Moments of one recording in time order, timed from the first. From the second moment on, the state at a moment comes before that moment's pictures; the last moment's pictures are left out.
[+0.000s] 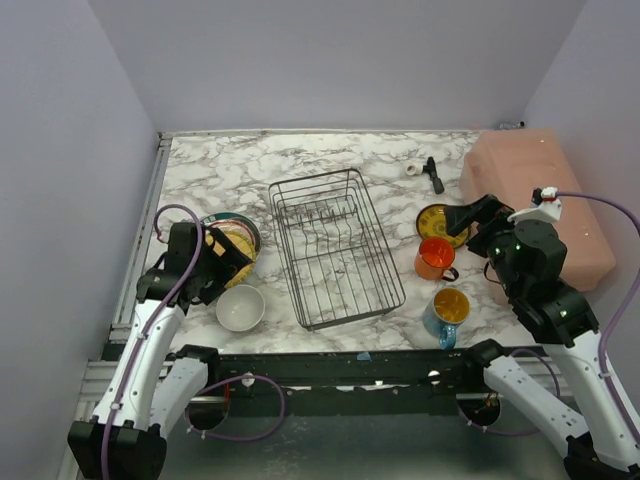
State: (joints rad) left arm -0.11 0.79 0.78 -0.85 0.09 -0.87; right arm 0.42 0.64 0.97 -0.58 0.38 0.67
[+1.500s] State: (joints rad) left arm -0.39 1.05 0.66 -0.88 -0.08 -1.24; right arm 0.42 0.66 0.86 -0.58 0.36 0.71
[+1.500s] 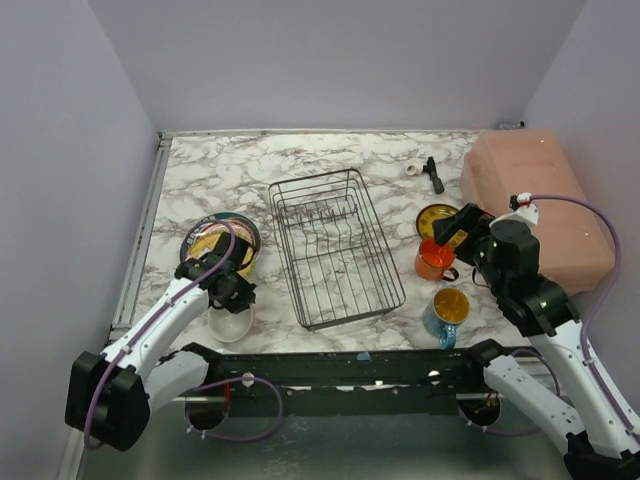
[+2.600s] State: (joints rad) left arm -0.39 0.51 0.84 -0.47 0.48 -0.96; right arm 0.88 1.02 0.90 -0.36 -0.06 0.62
